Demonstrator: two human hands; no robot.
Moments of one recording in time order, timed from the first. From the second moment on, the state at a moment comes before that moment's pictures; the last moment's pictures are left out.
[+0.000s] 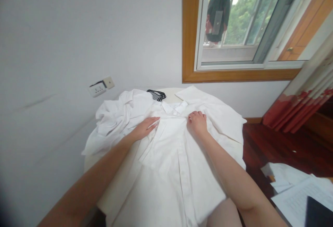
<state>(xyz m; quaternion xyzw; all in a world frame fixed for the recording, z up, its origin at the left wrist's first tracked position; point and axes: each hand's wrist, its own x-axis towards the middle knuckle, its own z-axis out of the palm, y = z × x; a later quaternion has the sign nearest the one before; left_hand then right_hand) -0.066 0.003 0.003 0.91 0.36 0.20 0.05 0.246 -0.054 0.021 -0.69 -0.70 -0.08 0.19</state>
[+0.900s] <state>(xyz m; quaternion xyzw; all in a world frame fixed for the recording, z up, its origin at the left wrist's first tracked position) -0.066 0.010 -0.005 0.91 0.34 0.22 0.04 0.205 -0.090 0.040 -0.69 -0.71 0.04 0.08</state>
